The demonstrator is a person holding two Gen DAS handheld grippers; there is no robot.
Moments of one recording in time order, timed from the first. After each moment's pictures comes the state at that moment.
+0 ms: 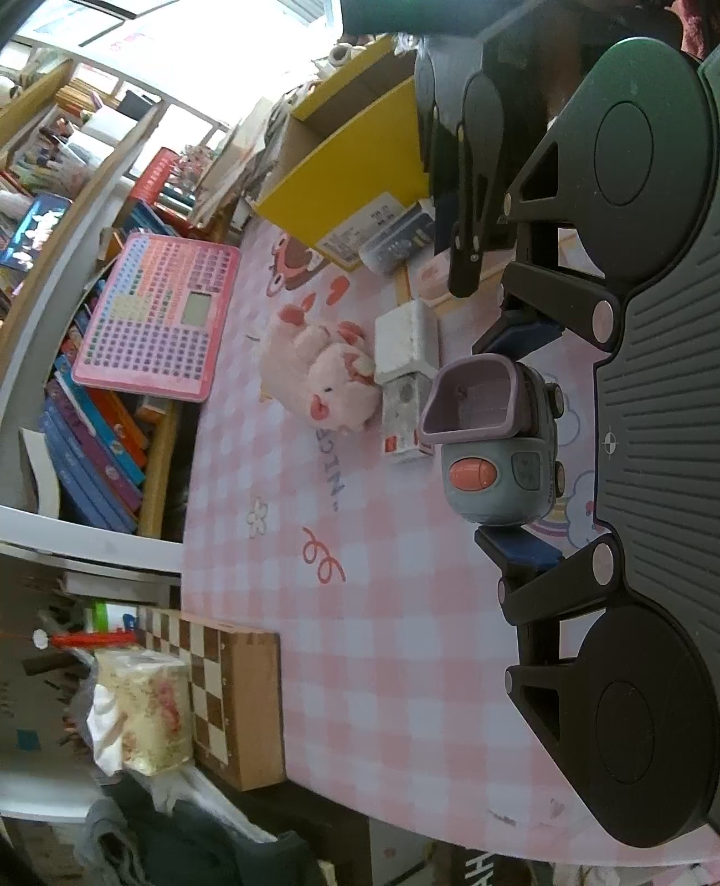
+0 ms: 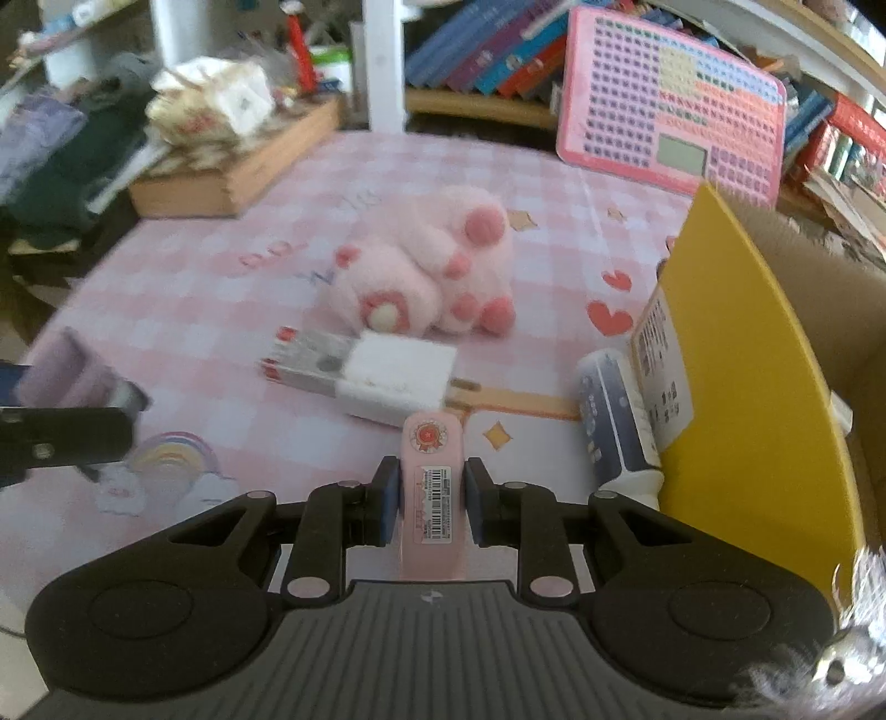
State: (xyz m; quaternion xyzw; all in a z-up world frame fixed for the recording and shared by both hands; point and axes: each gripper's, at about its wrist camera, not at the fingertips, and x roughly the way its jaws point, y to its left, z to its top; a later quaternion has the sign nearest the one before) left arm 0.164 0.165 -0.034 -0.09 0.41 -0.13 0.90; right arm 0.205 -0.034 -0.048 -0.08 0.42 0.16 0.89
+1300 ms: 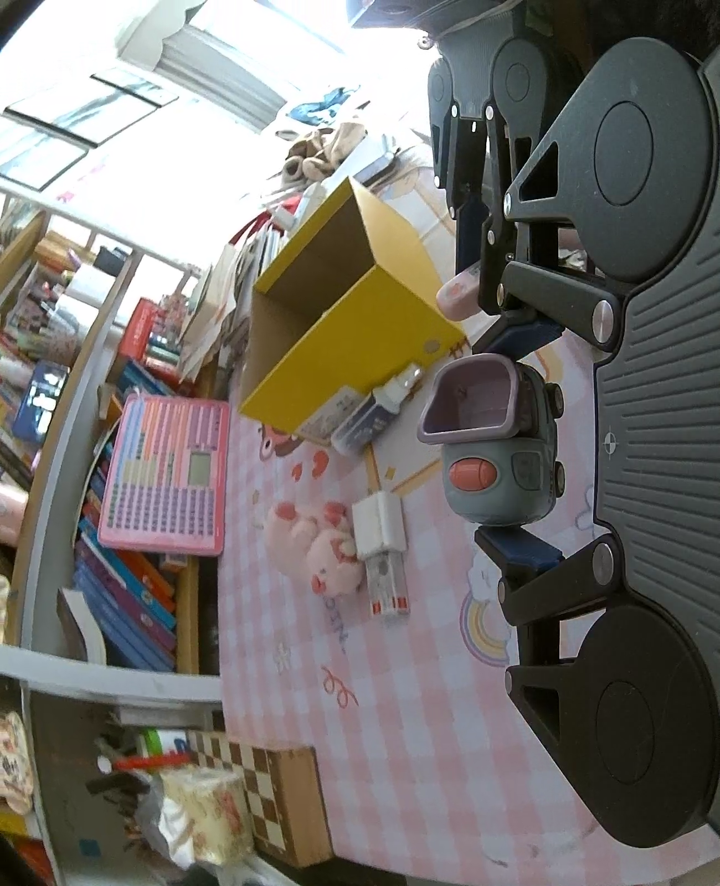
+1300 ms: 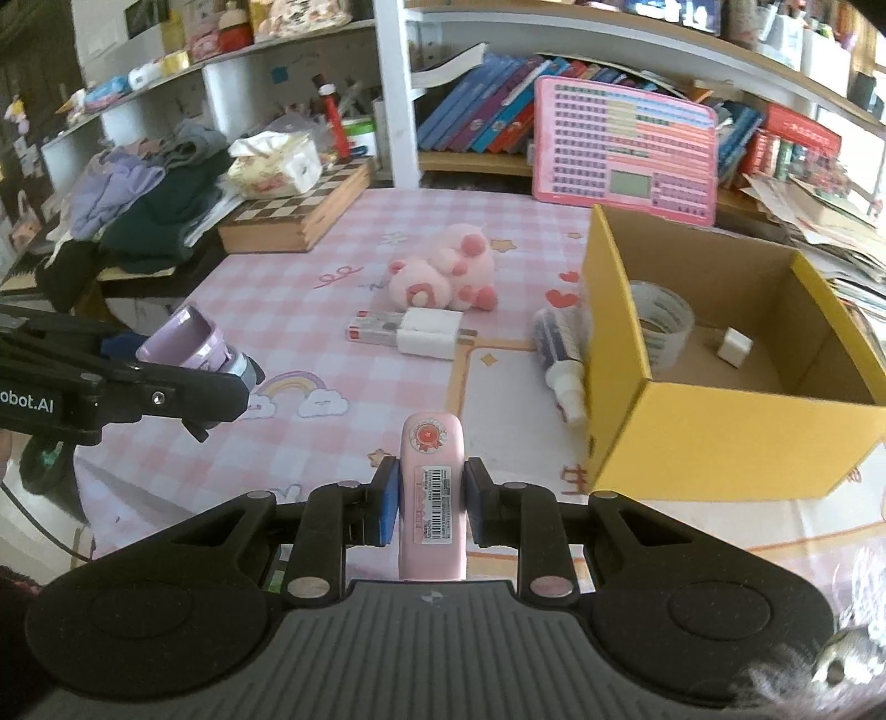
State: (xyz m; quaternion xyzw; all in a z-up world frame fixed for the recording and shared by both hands) left arm 0.086 0.123 0.019 -0.06 0.38 -0.26 0.89; right arm 0.059 -0.089 0.017 -0.03 0.39 0.16 0.91
